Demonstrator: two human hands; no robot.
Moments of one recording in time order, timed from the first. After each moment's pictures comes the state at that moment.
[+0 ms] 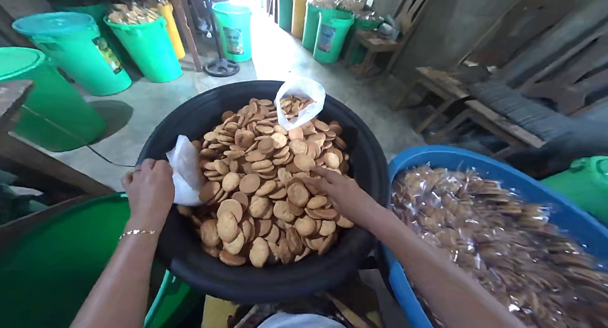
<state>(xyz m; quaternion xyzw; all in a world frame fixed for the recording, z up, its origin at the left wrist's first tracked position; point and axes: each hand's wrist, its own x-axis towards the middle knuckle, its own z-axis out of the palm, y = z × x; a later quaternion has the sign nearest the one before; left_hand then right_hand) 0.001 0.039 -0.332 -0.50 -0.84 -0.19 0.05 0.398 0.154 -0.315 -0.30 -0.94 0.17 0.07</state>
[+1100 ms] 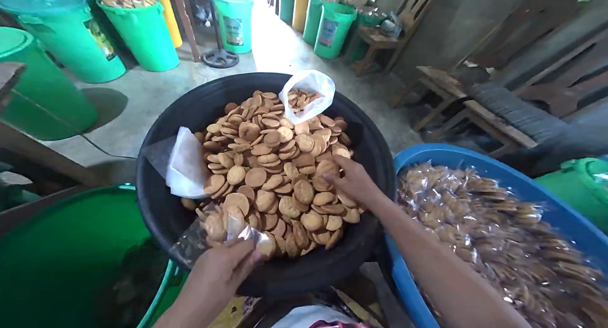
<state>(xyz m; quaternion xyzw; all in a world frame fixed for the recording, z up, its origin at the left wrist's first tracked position) 0.129 -0.063 -0.348 -0.72 -0.62 -0.29 -0.13 0.384 0.171 -0.314 -0.43 -0.84 0.32 0.13</state>
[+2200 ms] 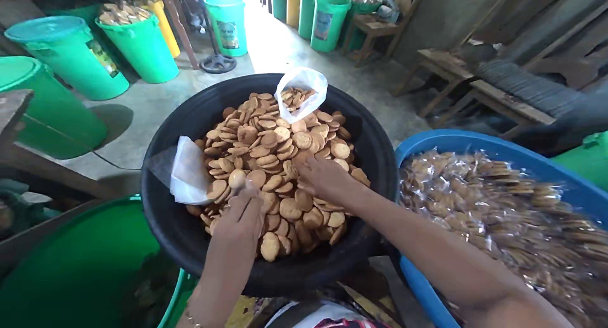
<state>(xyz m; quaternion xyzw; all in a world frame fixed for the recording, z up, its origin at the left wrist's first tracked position) 0.156 -0.014 -0.313 -0.68 -0.64 -0.33 0.09 0.331 0.164 -0.309 -0.35 -0.93 0.09 -0.10</state>
